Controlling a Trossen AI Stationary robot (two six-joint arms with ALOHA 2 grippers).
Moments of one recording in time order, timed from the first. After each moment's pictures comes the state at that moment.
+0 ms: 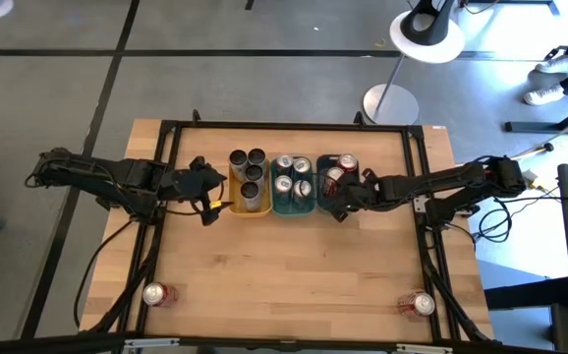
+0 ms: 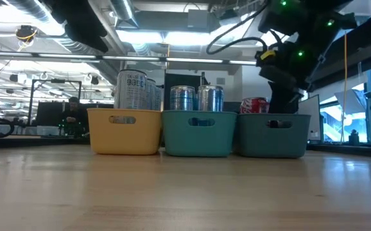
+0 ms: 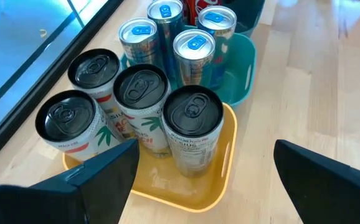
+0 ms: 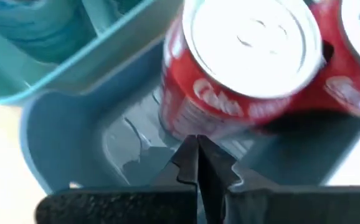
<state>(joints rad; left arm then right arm) -0.14 0.92 0.87 -0.69 -0.42 -0.31 0.04 1.38 0.81 -0.58 0.45 0.65</state>
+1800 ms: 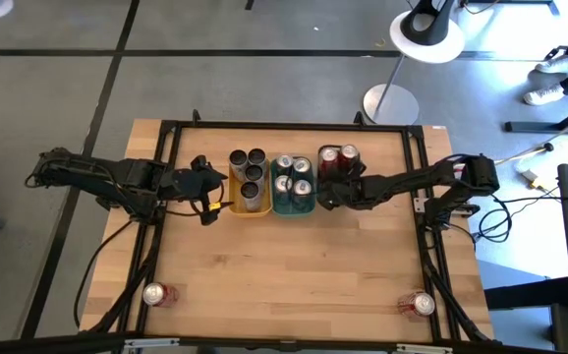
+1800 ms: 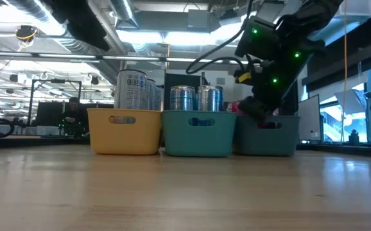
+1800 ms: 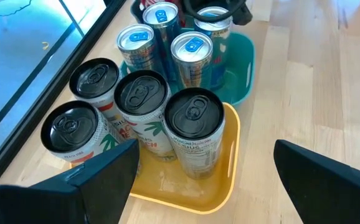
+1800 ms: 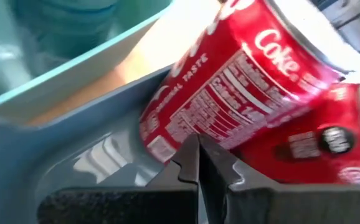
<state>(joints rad) -0.14 0.92 0.87 -0.69 -0.42 -0.23 -0.05 1.61 0.85 -0.36 0.75 0.34</state>
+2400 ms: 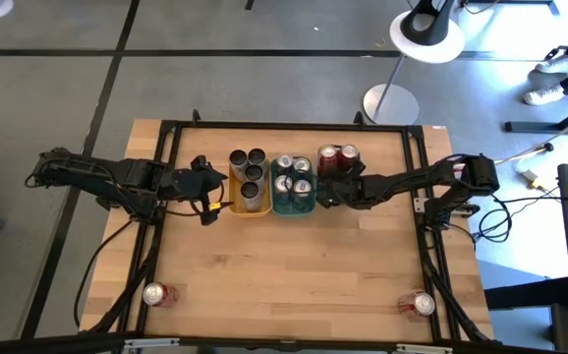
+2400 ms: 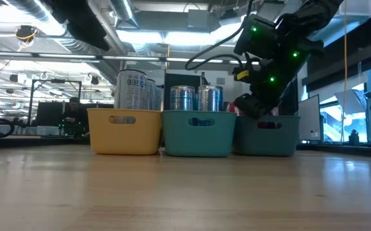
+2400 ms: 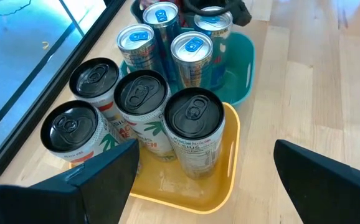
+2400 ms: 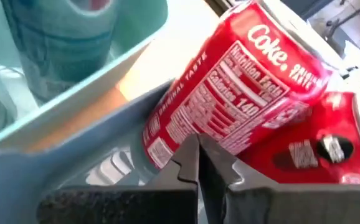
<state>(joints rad) -0.14 0.92 0.87 -0.69 -0.42 -0.24 -0.05 1.61 0.85 -0.32 0.75 0.38</state>
